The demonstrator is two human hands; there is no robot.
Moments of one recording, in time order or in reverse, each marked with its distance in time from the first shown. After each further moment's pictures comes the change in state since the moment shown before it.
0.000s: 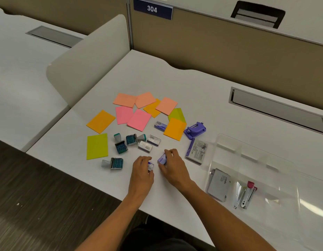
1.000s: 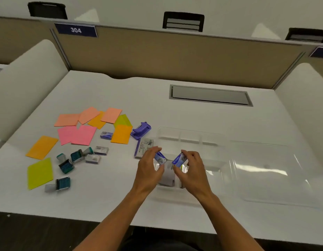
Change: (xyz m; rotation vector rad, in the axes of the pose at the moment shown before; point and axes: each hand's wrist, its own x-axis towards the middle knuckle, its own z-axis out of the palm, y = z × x) left_hand -0.039 0.185 0.073 -0.162 -0.226 0.286; right_hand -0.144 0.139 -0.126 0.314 0.511 0.168
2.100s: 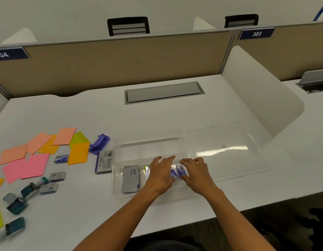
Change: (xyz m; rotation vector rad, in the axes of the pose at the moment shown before) left_hand -0.002 0.070 0.143 0.425 -0.544 0.112; right_hand -0.025 0.102 -0.099 -0.492 -0.144 0.175
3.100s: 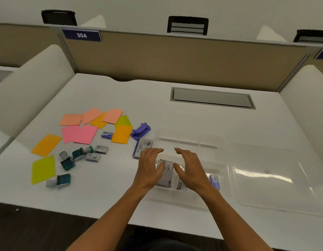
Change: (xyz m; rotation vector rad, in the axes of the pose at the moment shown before) left_hand -0.050 -0.115 -0.064 -0.266 0.556 -0.097; right_hand 0.035 -0.120 0.024 0.310 0.004 -0.331
